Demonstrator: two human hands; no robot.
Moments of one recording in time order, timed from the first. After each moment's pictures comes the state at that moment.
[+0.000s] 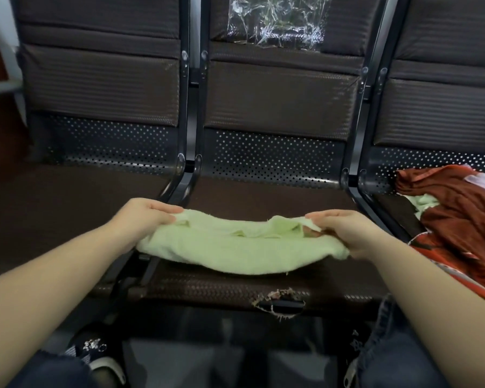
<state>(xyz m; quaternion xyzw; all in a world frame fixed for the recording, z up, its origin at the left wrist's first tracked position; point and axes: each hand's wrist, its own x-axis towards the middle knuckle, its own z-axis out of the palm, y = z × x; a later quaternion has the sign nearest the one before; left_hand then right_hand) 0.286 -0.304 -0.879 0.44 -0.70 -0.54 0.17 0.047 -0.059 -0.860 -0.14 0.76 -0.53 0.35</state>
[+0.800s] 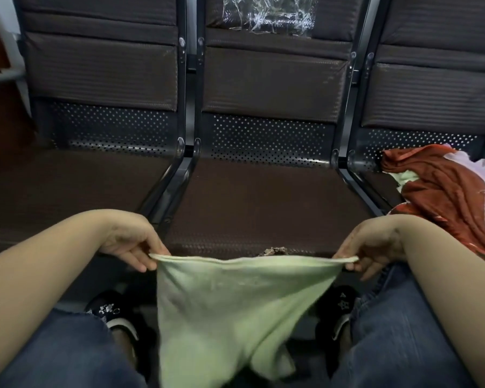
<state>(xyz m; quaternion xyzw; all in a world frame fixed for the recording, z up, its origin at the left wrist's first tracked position) 0.342 -0.278 -0.880 0.46 -0.68 -0.51 -0.26 0.050 0.023 -0.853 -0.13 0.78 -0.17 0.59</state>
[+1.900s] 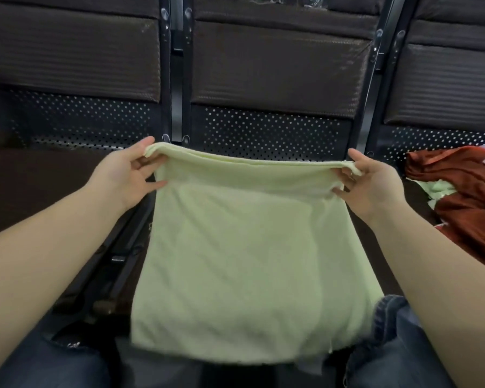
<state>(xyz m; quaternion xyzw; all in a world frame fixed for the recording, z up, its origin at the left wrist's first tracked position) 0.220 -0.346 -0.871 0.35 -0.42 -0.77 0.32 -0.028 -0.091 -0.867 -0.05 0.57 -0.77 0.27</state>
